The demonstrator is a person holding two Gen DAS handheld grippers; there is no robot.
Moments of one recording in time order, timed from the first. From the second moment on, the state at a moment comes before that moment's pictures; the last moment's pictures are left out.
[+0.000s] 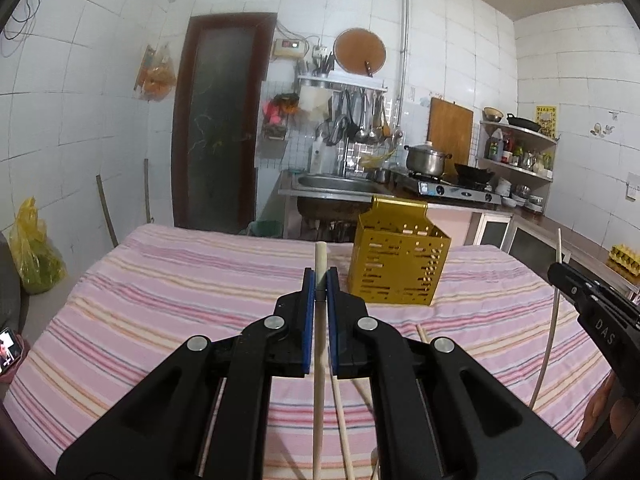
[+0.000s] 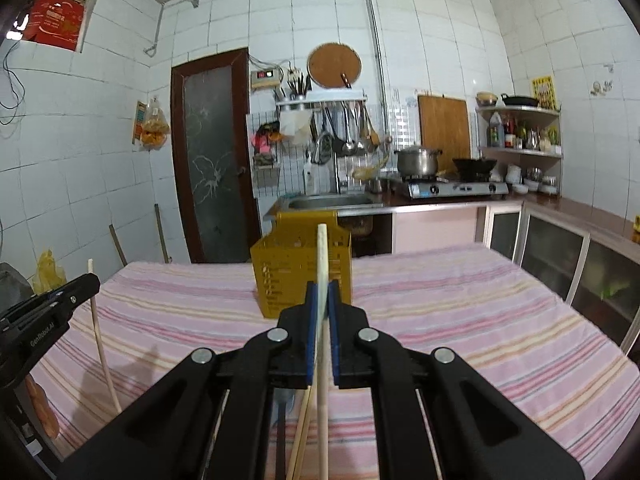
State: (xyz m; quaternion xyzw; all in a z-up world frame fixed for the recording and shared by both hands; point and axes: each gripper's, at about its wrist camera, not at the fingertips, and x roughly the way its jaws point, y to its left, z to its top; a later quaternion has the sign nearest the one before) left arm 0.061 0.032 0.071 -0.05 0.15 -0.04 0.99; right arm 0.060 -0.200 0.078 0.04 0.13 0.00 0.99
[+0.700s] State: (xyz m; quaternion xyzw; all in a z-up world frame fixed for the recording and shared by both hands) left arm 0.162 0.005 0.151 -0.05 0.10 -0.06 0.99; right arm 0.158 -0.223 0.137 0.06 0.08 -0.01 1.00
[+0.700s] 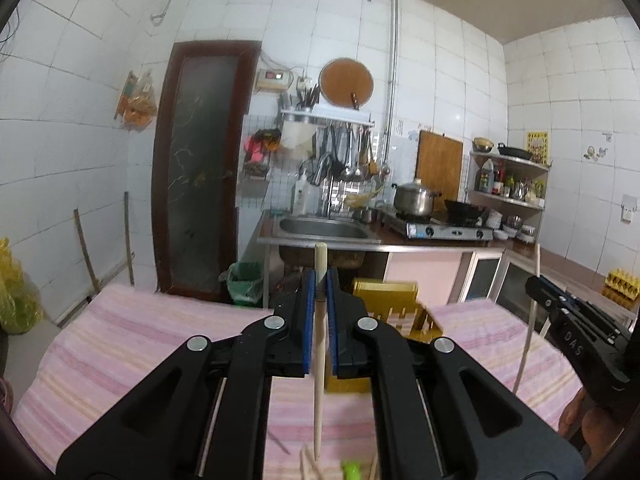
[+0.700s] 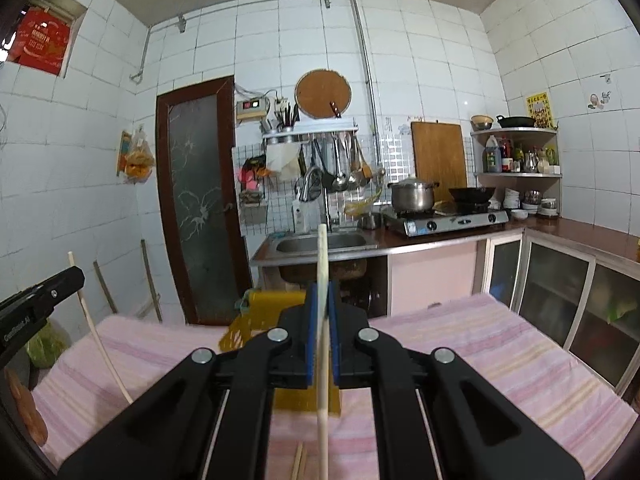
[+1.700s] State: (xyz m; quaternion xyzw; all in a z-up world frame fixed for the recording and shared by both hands) left arm 0.358 -0.064 0.117 -0.03 0.14 -0.07 0.99; right arm 0.351 -0.241 0.101 0.08 0.08 0.00 0.99
